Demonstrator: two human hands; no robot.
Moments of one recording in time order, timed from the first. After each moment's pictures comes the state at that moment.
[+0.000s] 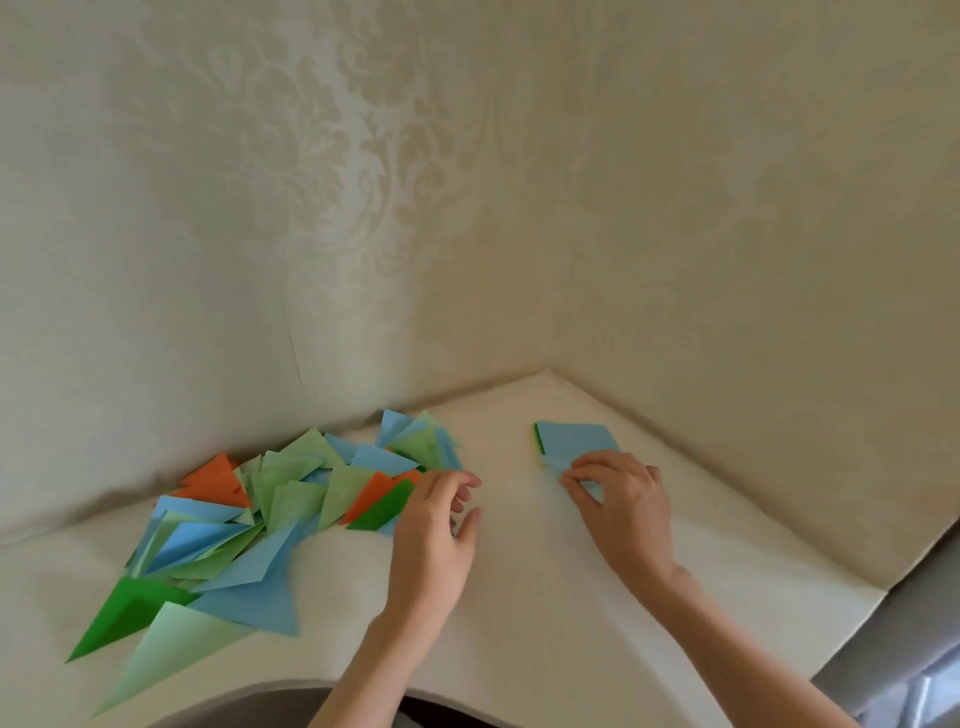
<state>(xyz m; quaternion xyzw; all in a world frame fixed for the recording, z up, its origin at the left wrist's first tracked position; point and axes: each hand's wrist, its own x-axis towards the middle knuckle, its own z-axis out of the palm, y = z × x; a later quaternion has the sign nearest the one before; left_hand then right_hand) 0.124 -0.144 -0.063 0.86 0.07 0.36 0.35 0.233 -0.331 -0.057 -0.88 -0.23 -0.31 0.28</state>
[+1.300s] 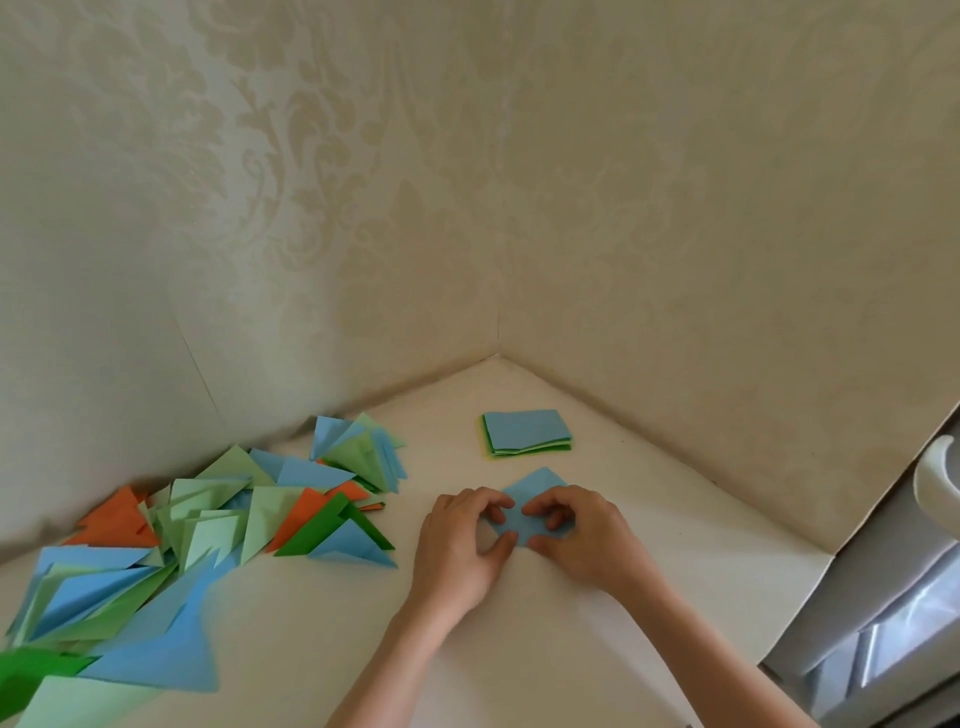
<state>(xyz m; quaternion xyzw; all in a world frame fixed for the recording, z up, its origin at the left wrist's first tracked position) 0.175 -0.197 -0.090 0.91 0.00 0.21 0.36 0.223 -0.362 -0.059 -0.90 -0.18 0.05 0.38</state>
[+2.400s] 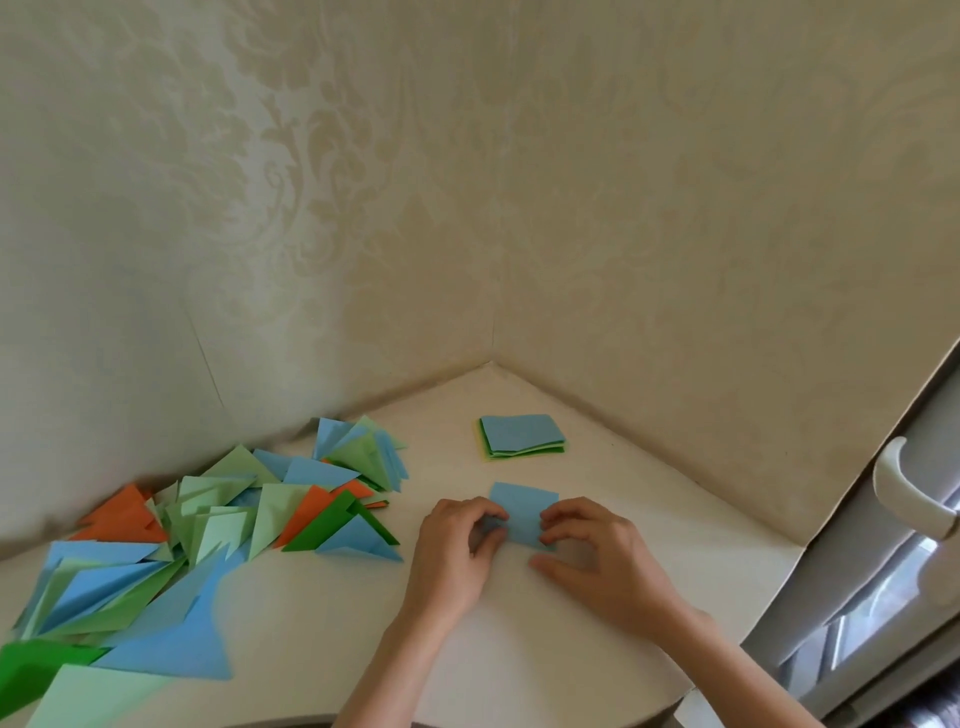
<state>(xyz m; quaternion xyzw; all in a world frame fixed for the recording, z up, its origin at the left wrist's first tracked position) 0.162 -0.193 -0.082 0.89 -0.01 0.23 0.39 0.197 -0.389 -0.069 -0.88 -0.31 -0.07 0.36</state>
